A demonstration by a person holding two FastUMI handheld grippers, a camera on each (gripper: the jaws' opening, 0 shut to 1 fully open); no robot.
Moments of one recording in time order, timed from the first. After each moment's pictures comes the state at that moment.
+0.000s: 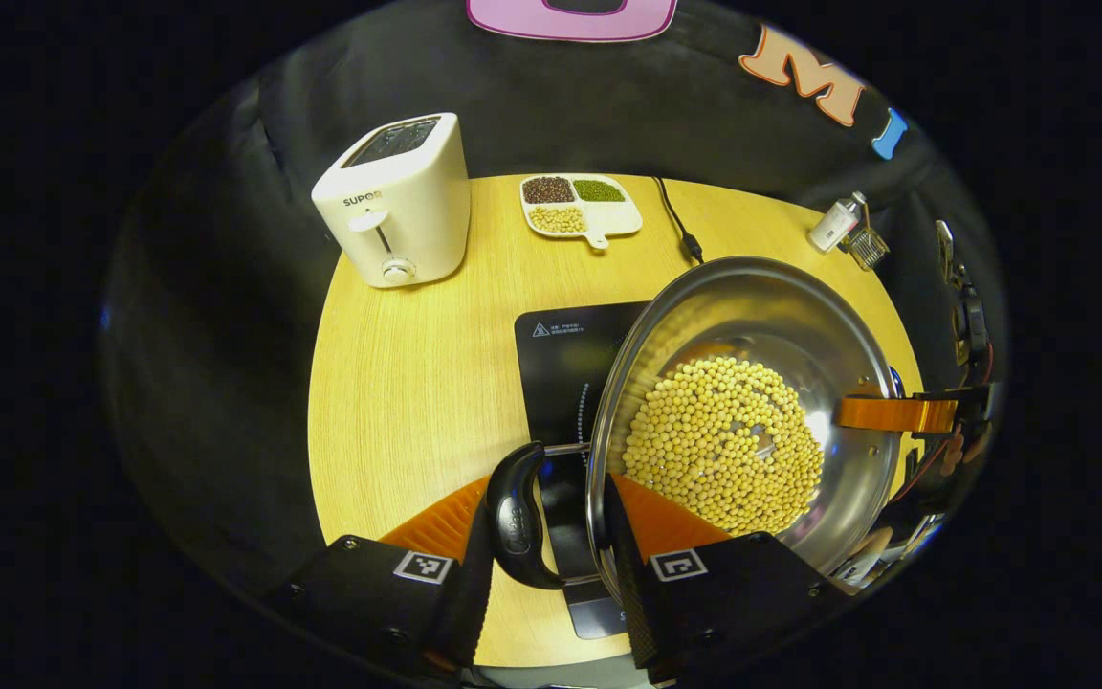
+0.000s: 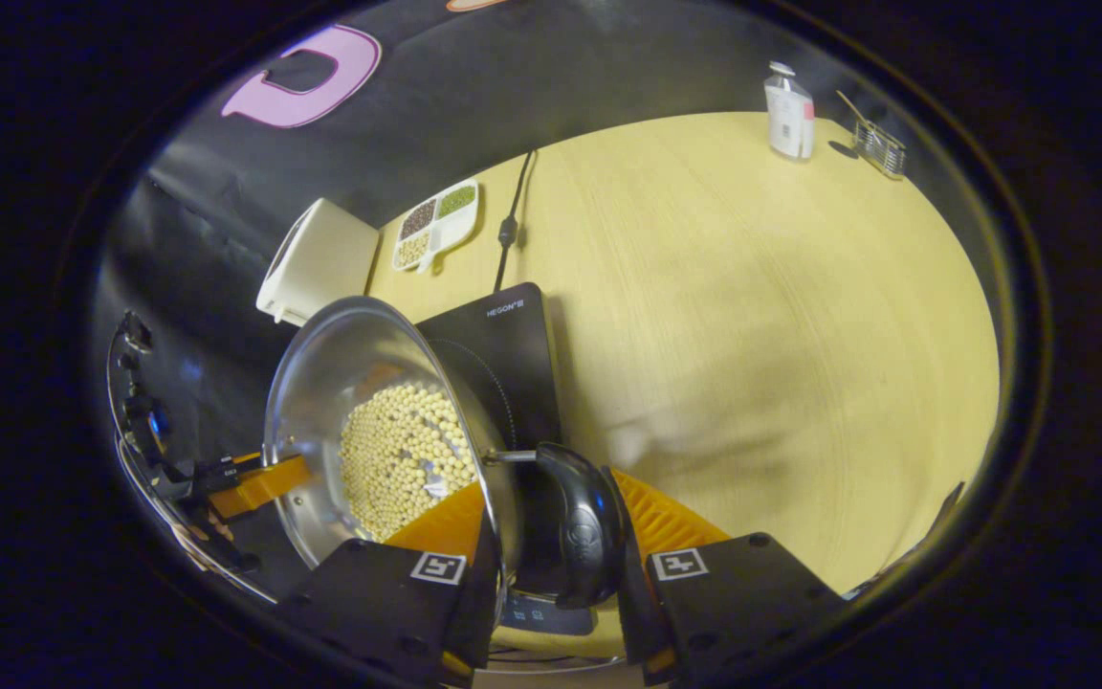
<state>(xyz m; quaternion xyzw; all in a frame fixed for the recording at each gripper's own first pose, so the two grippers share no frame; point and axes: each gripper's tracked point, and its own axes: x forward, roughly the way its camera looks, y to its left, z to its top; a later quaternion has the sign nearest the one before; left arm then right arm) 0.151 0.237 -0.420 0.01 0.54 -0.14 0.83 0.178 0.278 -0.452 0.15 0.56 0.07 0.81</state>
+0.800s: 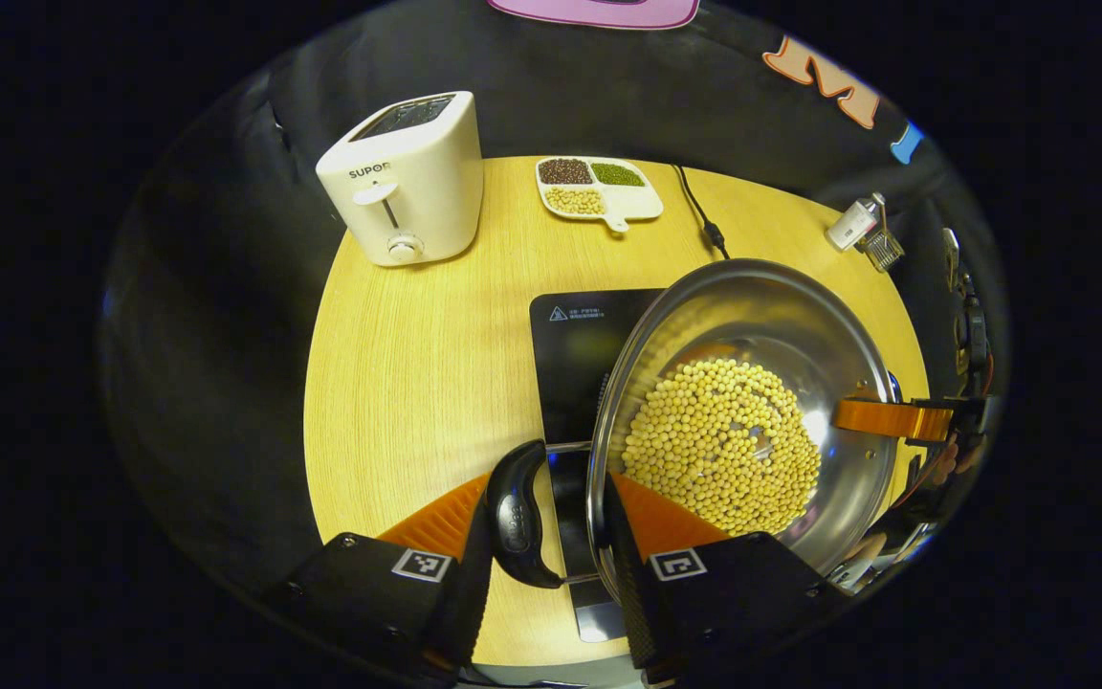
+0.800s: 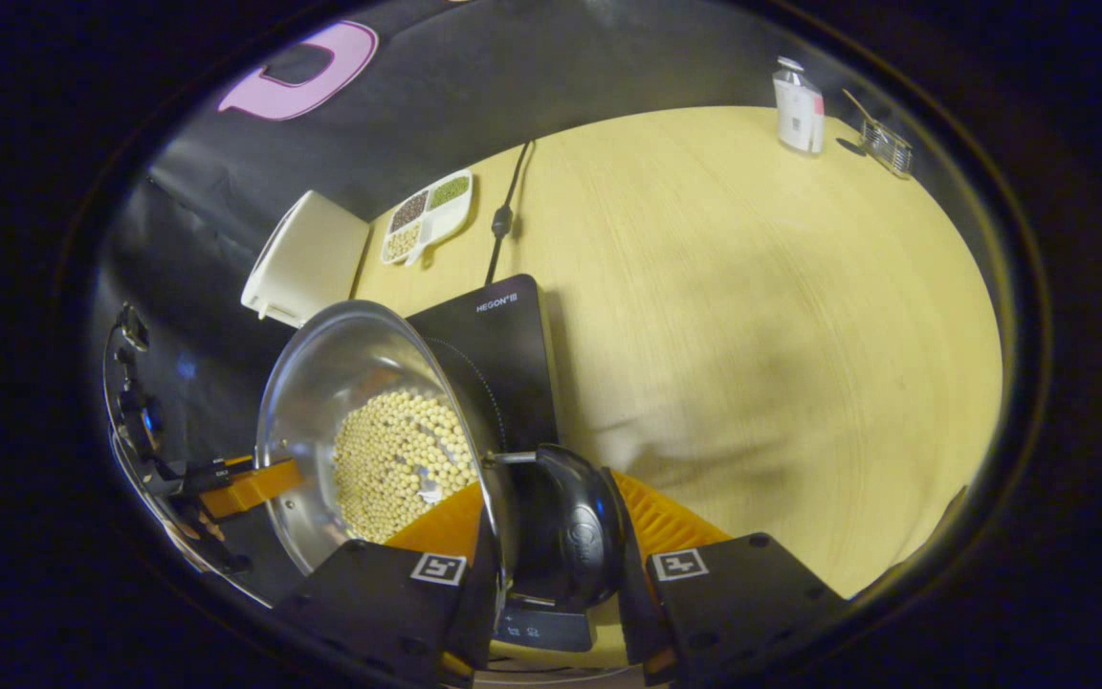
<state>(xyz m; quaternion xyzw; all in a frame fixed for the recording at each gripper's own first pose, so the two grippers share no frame) 0.146 0.236 -0.421 -0.01 0.57 -0.12 0.82 0.189 0.283 -0.474 0.15 0.56 0.07 0.81</state>
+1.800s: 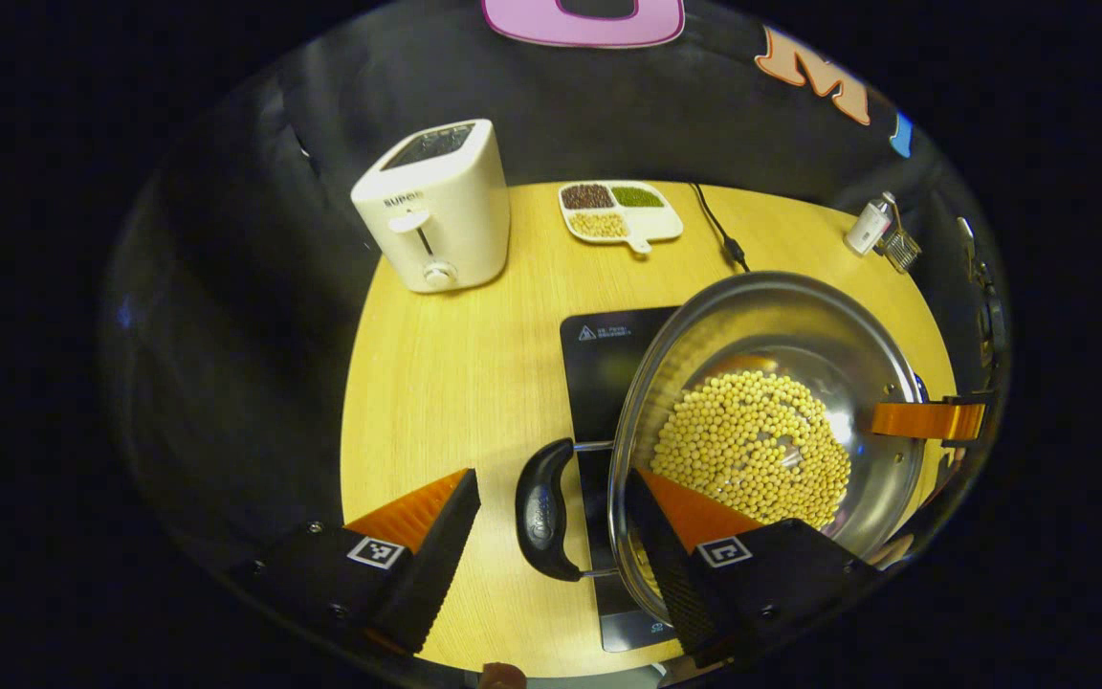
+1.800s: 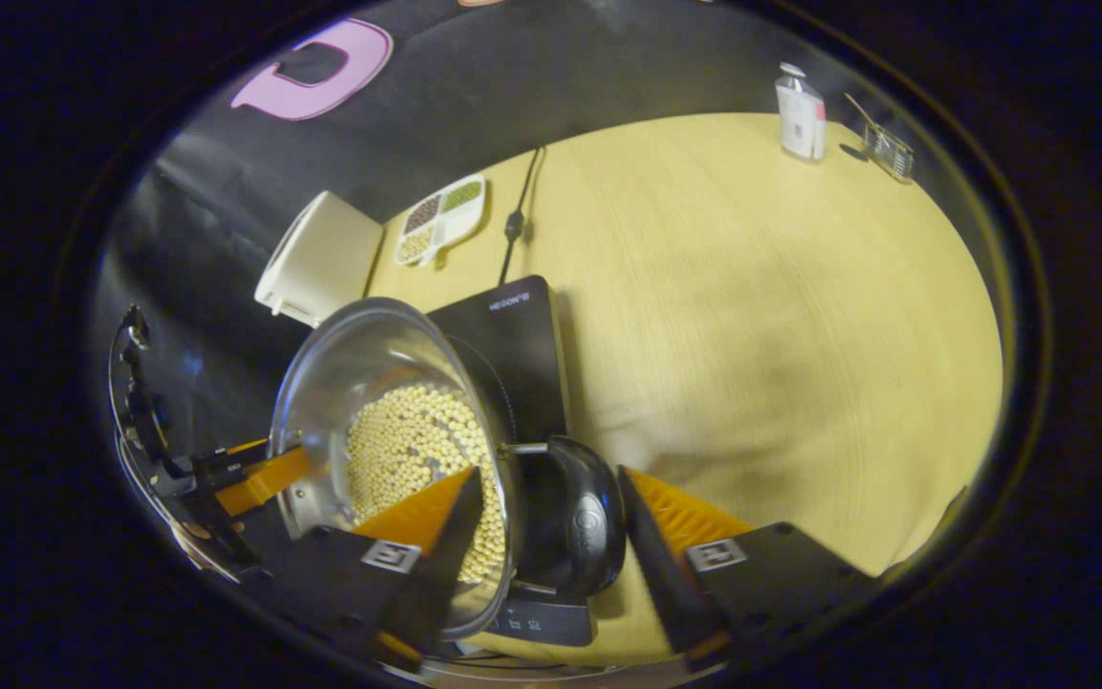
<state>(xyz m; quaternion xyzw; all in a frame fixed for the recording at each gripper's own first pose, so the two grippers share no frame) 0.167 0.256 -0.418 0.04 0.50 -0.07 0.86 0.186 0.275 -0.451 0.14 0.52 0.09 0.84</state>
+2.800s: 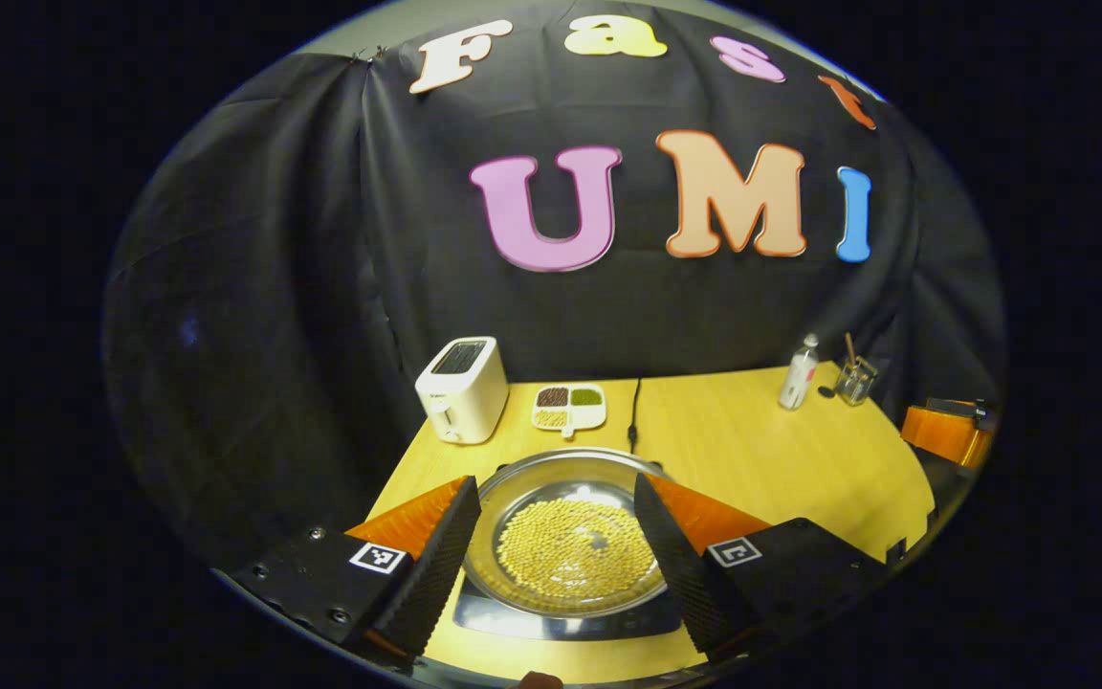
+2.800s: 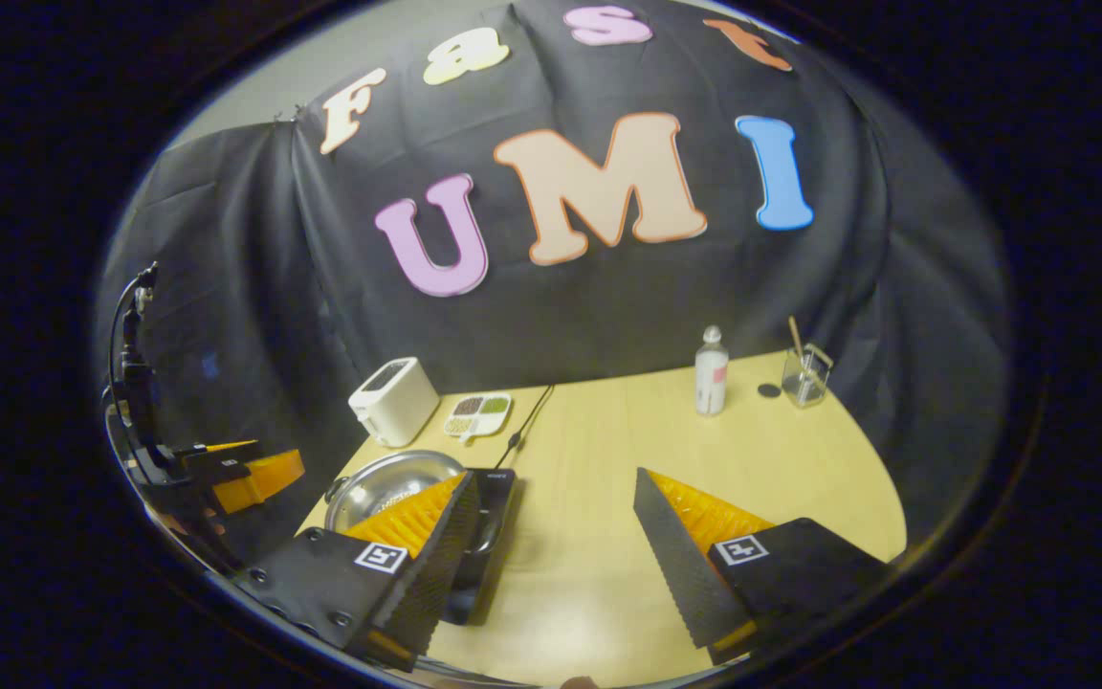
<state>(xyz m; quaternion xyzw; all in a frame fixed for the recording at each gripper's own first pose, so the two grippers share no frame) 0.165 0.148 -0.267 0.02 0.22 0.01 0.98 0.139 0.098 -0.199 0.06 0.19 0.12 0.97</state>
